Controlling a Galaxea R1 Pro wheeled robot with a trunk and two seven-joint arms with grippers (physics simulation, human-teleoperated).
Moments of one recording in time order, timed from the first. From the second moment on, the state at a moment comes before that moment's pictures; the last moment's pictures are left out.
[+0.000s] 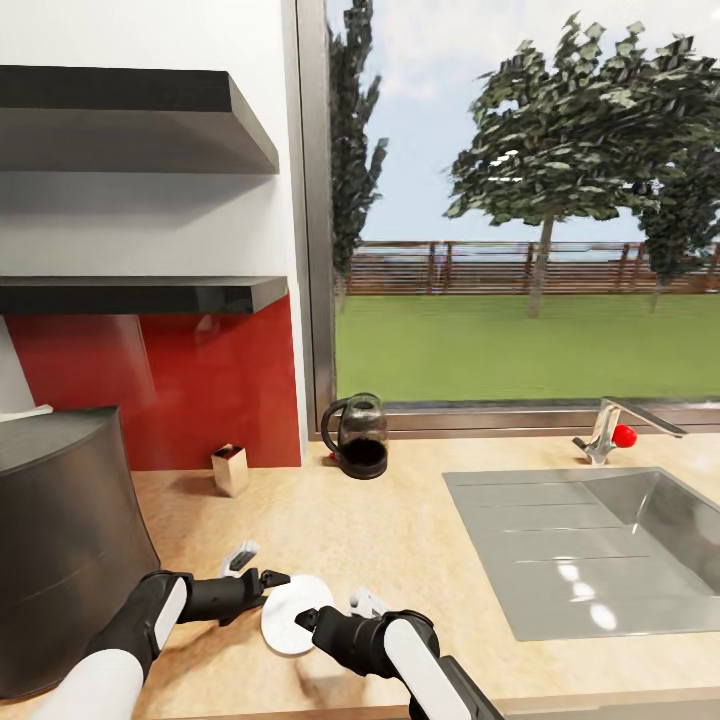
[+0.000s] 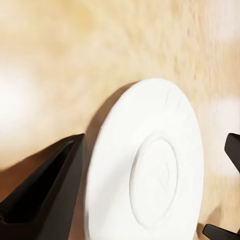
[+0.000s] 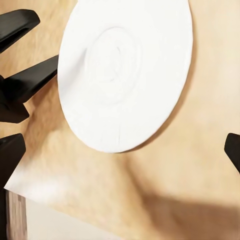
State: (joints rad) left arm -0.60 0.05 0.40 -0.55 -0.02 0.84 -0.70; right arm -0.33 0.17 0.52 -1.06 -1.16 0.57 -0.41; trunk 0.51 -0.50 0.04
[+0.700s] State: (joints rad) left arm -0.60 0.05 0.40 -0.55 -0.02 0.84 -0.79; right arm -0.33 0.17 0.52 -1.06 -1.16 0.56 -0.41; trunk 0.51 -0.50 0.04
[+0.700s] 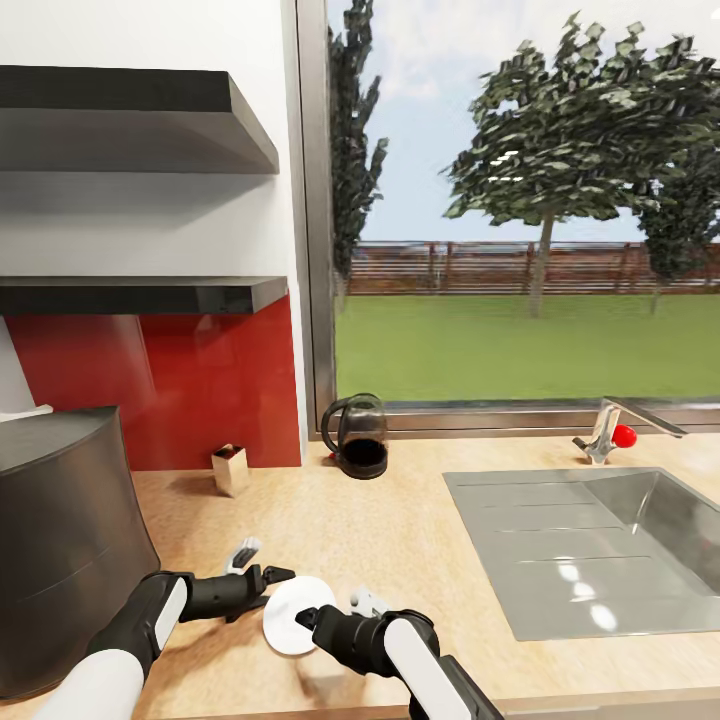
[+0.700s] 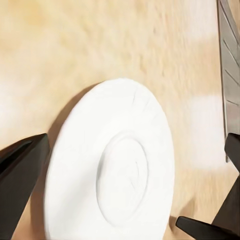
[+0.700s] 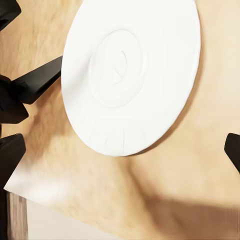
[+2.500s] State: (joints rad) left arm -0.59 0.00 0.39 -0.55 -0.02 0.84 -0.79; right arm -0.33 0.17 0.52 -1.06 -1.16 0.46 -0.41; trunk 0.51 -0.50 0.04
